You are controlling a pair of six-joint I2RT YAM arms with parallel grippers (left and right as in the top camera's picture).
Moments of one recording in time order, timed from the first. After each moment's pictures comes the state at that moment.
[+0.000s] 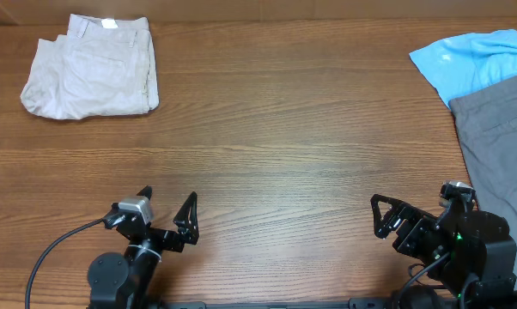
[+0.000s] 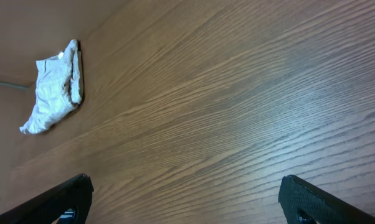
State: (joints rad) left arm -0.05 0.04 0.25 -0.39 0.21 -0.31; right arm 0.14 0.49 0.88 -1.09 -0.18 0.62
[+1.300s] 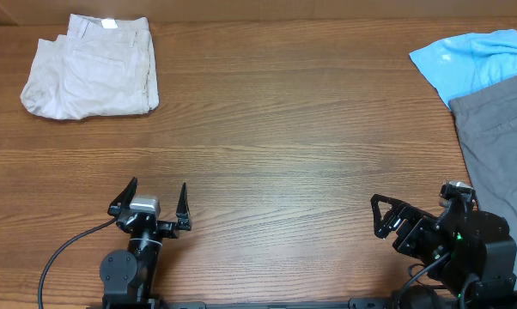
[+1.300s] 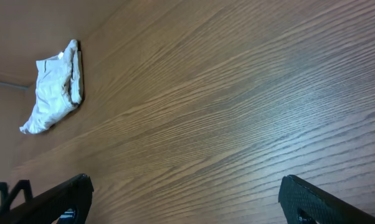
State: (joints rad) left arm -0.01 0.01 0.01 -0.07 0.11 0.00; right arm 0.14 0.49 0.88 -1.09 -0.18 0.62
